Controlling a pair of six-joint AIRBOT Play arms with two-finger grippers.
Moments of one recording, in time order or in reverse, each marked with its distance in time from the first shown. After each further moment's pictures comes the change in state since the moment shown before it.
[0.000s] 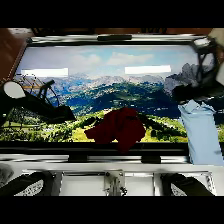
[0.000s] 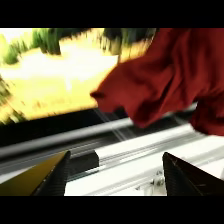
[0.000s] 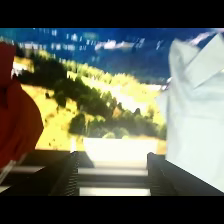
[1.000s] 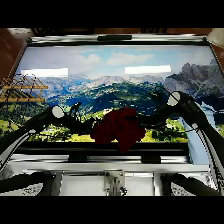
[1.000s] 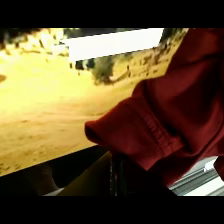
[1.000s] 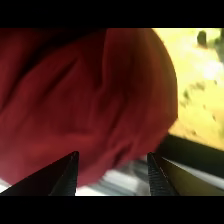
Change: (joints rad) left arm -0.232 -0.216 -0.255 -0.163 0.452 0.075; right arm -0.077 -0.183 -0.558 0.628 -0.363 -0.106
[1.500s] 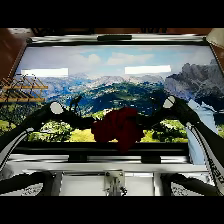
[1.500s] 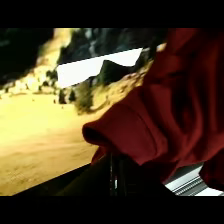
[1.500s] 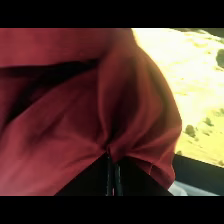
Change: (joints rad) left arm -0.001 0.031 0.086 0.030 0.024 0.061; right arm -0.017 -0.071 -0.029 0.100 -0.076 -0.008
